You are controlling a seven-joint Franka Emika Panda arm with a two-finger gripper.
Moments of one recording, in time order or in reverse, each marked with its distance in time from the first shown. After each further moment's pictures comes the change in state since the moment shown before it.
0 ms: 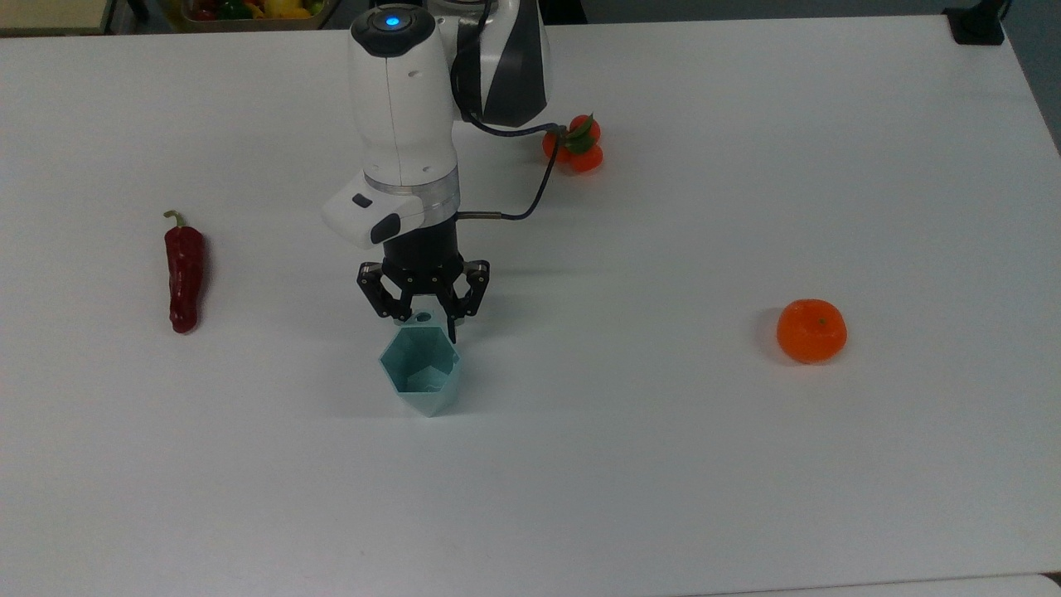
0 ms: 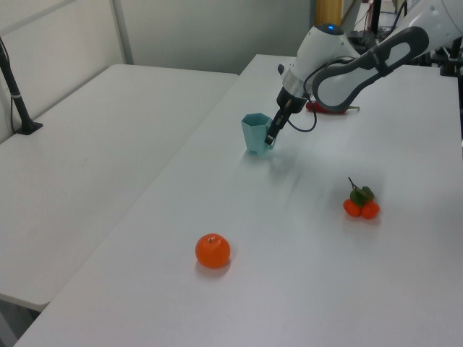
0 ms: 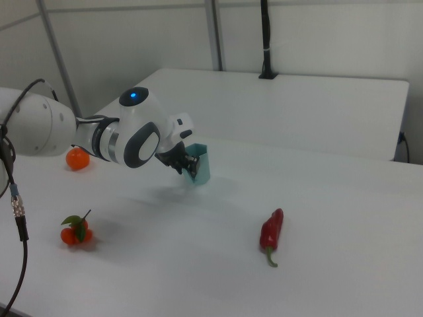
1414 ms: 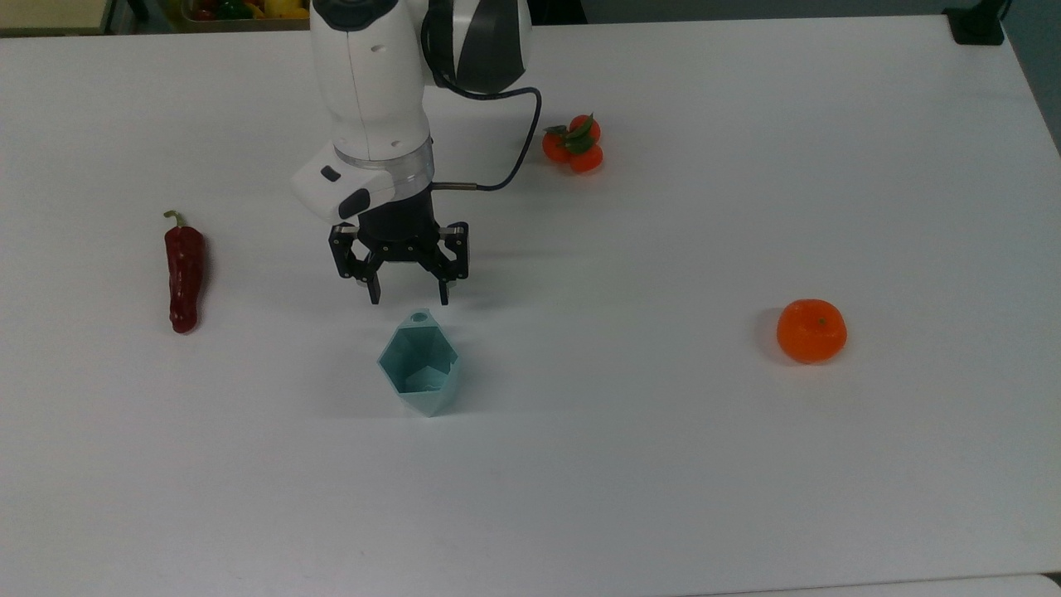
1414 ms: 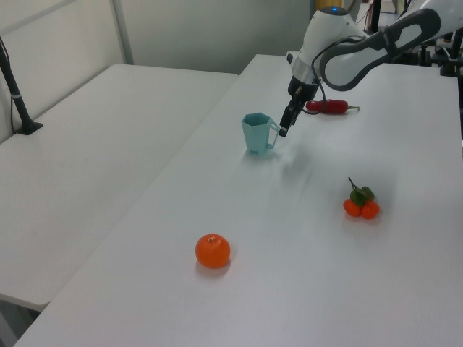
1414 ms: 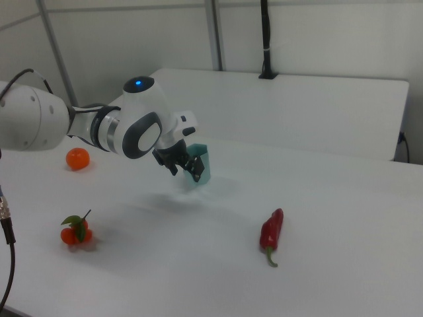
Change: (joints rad) arm -0.034 -0.079 -0.002 -0.024 0.001 -0.166 0.000
